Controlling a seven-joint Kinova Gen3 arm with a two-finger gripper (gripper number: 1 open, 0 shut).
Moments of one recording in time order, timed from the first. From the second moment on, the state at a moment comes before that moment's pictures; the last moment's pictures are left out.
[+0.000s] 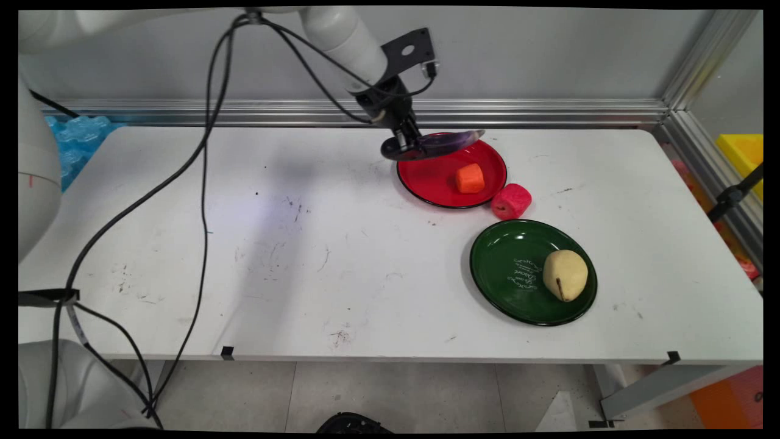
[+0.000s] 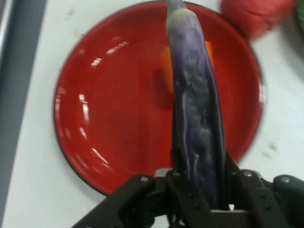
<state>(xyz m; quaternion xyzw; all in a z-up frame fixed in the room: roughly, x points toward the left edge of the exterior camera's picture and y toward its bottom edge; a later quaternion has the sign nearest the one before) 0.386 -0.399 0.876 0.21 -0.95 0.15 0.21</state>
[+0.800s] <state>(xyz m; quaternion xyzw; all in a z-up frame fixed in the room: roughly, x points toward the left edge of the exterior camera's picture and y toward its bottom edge) 0.402 -0.331 0.863 0.10 -0.97 0.10 0.19</state>
